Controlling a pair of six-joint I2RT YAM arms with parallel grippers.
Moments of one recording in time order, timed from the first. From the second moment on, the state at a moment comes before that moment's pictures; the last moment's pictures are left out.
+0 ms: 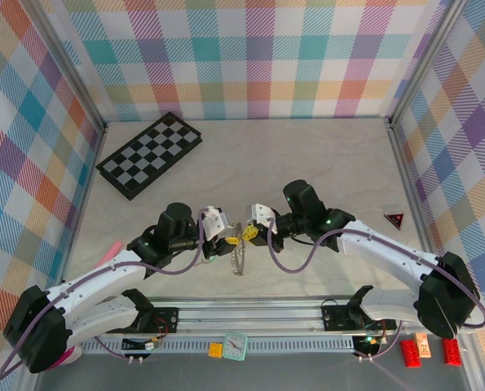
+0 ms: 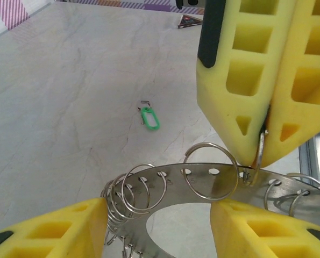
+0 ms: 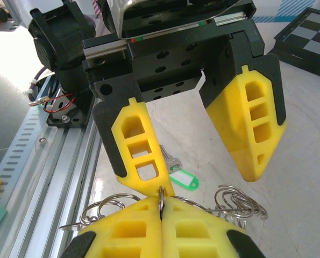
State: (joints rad) left arm -0.70 0.98 0.51 0.03 0.45 0.29; right arm 0.77 1.22 0.81 -0.23 -0.74 -0.48
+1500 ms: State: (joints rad) left arm -0.70 0.88 0.52 -0.04 0.35 0.17; right arm 0.77 1.23 0.75 -0.17 -0.71 -0.44
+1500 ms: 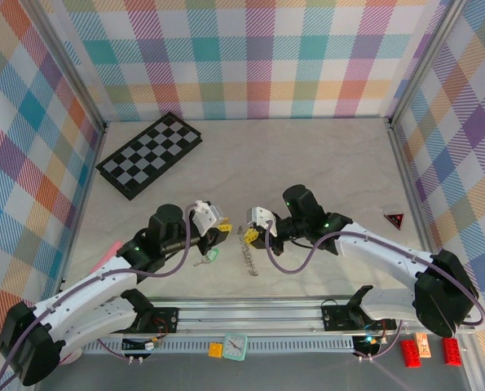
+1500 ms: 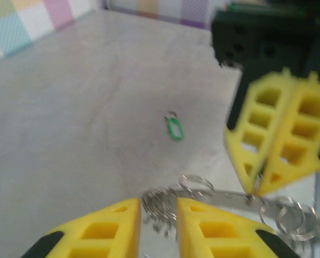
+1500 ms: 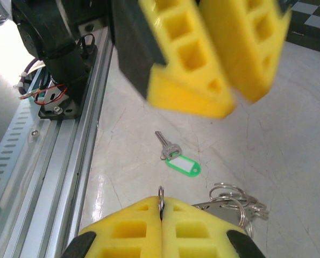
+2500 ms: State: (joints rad) left arm -0.70 0.95 0.52 -0.05 0.60 0.26; right arm 0.80 1.22 0.77 -0.18 -0.70 -0.48
